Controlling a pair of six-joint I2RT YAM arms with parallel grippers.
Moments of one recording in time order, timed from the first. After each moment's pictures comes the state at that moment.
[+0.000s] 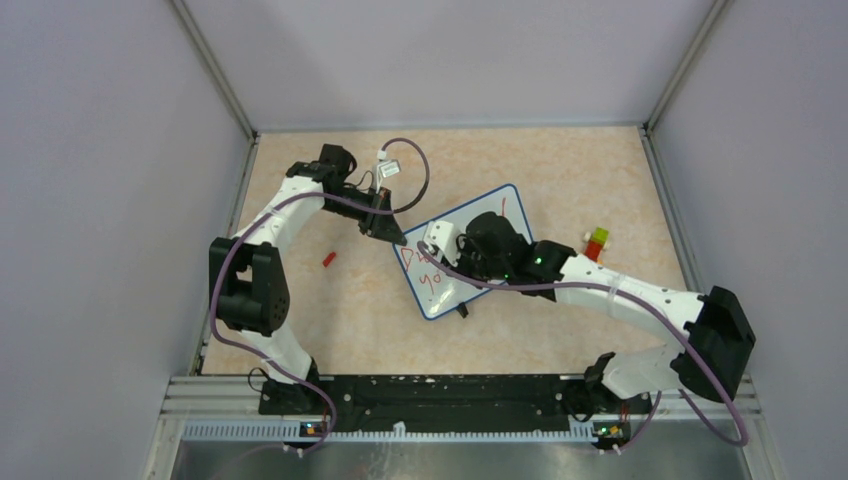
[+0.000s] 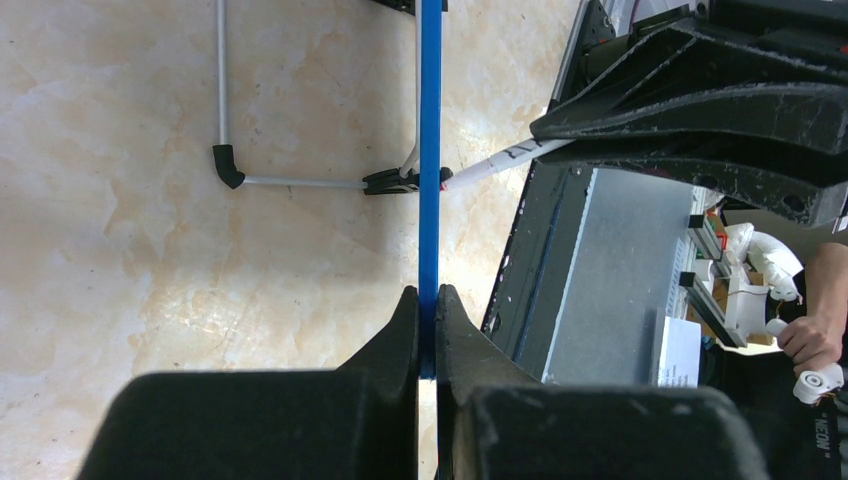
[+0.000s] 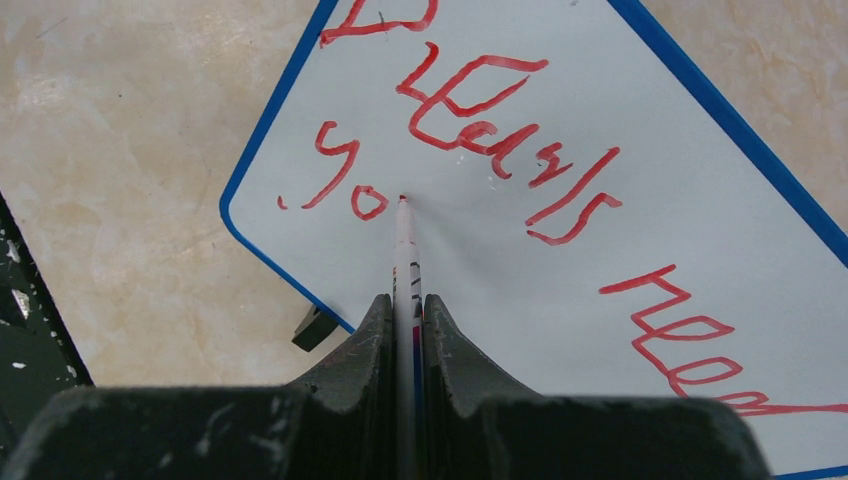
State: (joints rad) left arm -0.21 1.72 1.40 -0.95 1.08 0.37; right arm 0.94 1.32 1.01 -0.39 -0.05 -0.36
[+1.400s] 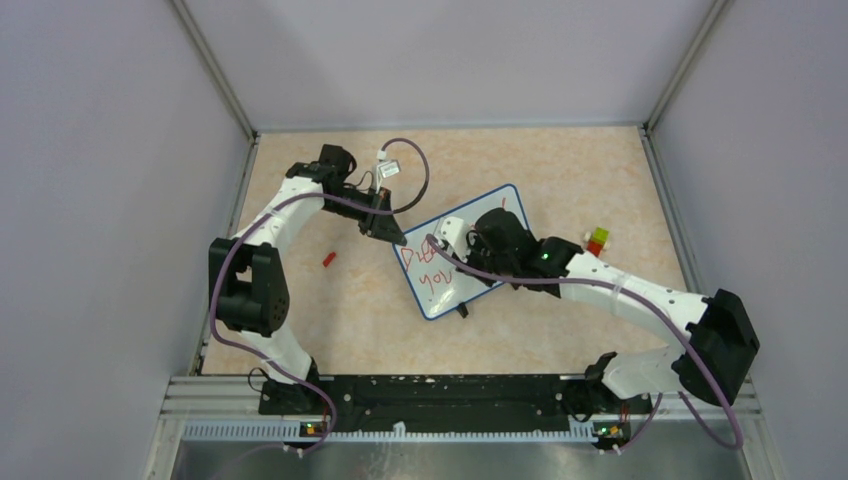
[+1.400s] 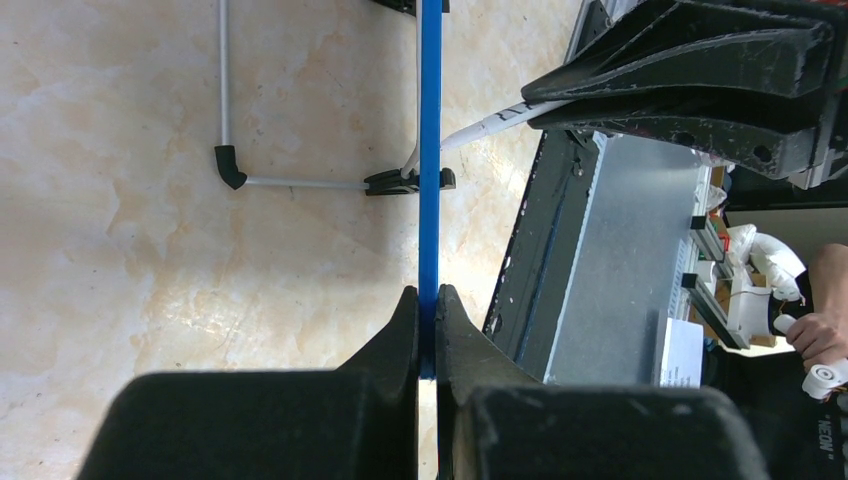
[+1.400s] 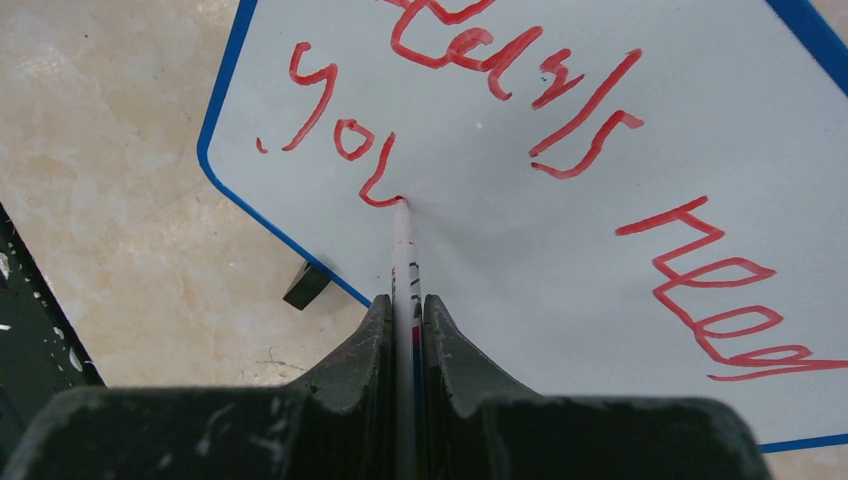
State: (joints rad) left arm -0.21 1.72 1.39 -0.95 1.08 0.36; right arm 0.88 1.30 0.98 -0.44 -0.06 -0.36
